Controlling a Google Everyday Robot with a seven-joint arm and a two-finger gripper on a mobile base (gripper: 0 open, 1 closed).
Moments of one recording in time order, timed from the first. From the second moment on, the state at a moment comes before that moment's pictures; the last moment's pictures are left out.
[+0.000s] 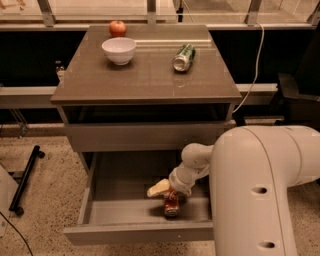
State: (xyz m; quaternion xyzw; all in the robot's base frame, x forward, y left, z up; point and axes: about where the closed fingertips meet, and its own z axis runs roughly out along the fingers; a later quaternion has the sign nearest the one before) arm 0.571 -0.051 0.399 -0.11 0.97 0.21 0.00
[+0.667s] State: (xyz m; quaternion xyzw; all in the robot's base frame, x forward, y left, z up) arm 0.561 -0.052 0.377 -0.09 0.98 0.19 -0.03
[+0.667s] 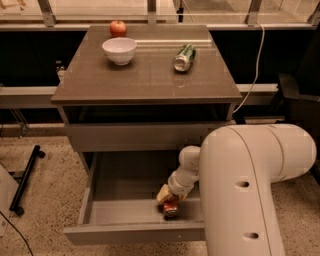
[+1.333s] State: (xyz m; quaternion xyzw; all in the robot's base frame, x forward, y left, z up) arm 0.556 -0.049 0.386 -0.08 0.97 0.21 -0.02
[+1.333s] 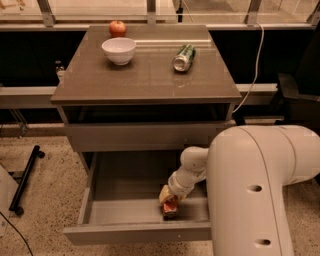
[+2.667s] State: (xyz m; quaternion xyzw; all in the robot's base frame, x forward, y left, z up) arm 0.518 -0.034 0.605 -0.27 0.83 0.45 0.19
